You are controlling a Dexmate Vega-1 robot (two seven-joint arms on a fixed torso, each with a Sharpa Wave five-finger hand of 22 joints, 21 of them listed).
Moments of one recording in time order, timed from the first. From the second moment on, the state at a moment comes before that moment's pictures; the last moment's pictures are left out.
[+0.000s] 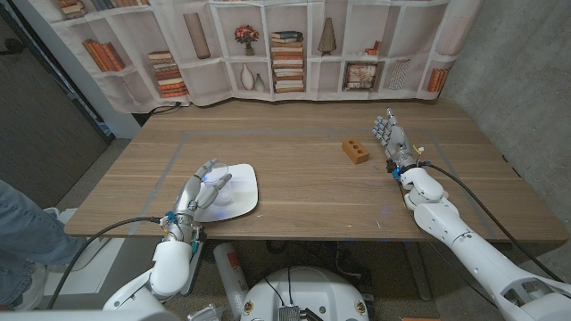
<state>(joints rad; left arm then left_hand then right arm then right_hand) 1.59 0.68 0.16 -1.97 0.12 -0.06 0.65 0.80 0.09 0.28 -0.03 0.19 0.29 -0.06 0.21 0.21 0.25 -0.09 0.20 0.32 0.23 0.00 0.20 0.27 0.18 0.21 0.24 0.21 -0.90 -0.48 -0.33 -1.30 0.68 0.35 -0.02 0.17 0.04 0.10 -0.08 0.23 0.14 0.04 0.20 0.19 0.17 0.07 0.22 0.18 0.09 0.05 0.19 0.18 0.12 -0.02 0.20 0.18</state>
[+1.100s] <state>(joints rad) 1.58 0.66 0.15 -1.97 0.12 -0.06 0.66 0.67 0.01 0.20 0.03 0.21 0.23 -0.04 0.20 0.21 0.24 -0.08 0.20 0.32 0.20 0.02 0.20 0.27 0.16 0.21 0.23 0.21 -0.87 -0.47 -0.34 -1.25 0.69 0.34 -0.01 0.18 0.04 0.10 -0.09 0.23 0.14 0.04 0.20 0.19 0.18 0.08 0.22 0.18 0.10 0.05 0.19 0.18 0.12 -0.02 0.20 0.18</state>
